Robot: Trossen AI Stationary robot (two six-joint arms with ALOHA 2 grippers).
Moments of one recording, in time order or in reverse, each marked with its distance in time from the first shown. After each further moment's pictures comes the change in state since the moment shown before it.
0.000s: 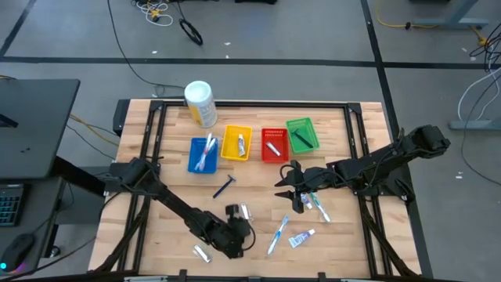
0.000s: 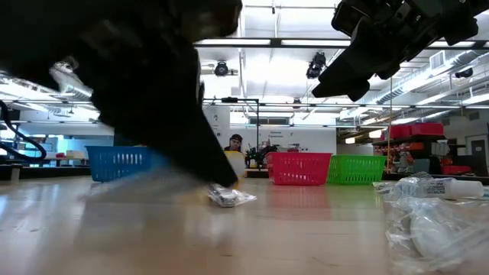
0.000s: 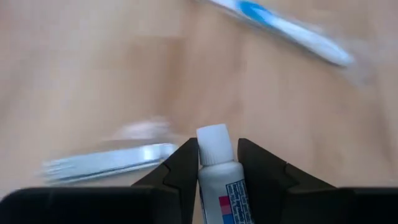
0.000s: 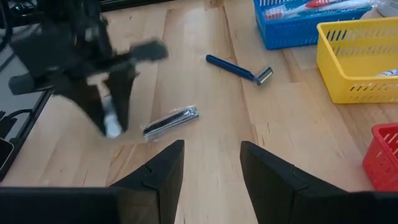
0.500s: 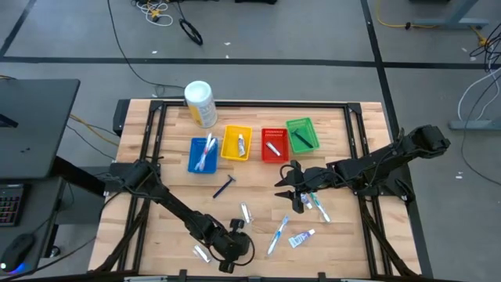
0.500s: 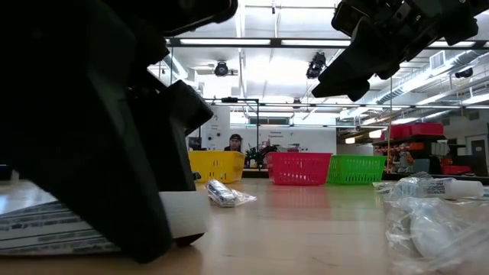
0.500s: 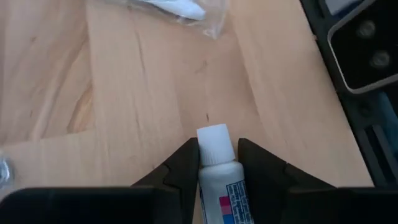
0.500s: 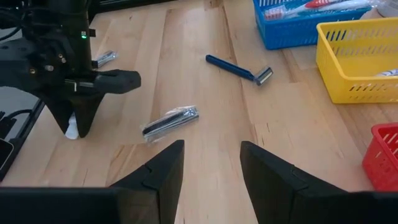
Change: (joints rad) left arm 0.001 0.047 0.004 0.108 0.328 0.166; right arm 0.000 0.000 0.000 0.000 0.001 0.000
